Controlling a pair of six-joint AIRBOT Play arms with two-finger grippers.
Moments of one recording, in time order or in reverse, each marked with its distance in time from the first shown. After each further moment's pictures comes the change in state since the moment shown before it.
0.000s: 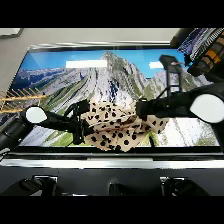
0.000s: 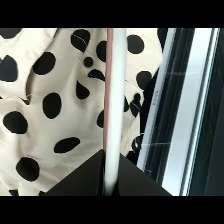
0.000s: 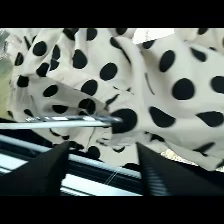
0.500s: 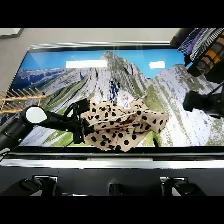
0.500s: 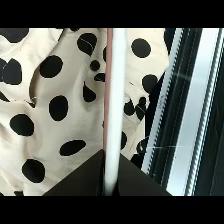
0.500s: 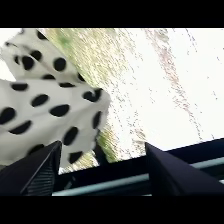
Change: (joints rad) left arm 0.000 0.000 0.000 0.000 0.018 0.000; right arm -0.407 0.082 -0.005 -0.167 0.135 -0.123
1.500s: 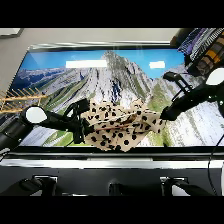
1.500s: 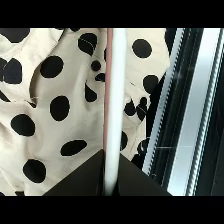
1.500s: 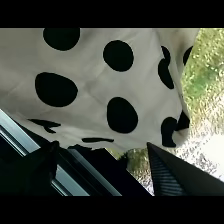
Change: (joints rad) left arm 0.000 0.000 0.000 0.001 0.003 0.000; right arm -0.192 -0.397 -0.016 0.476 0.089 -1.079
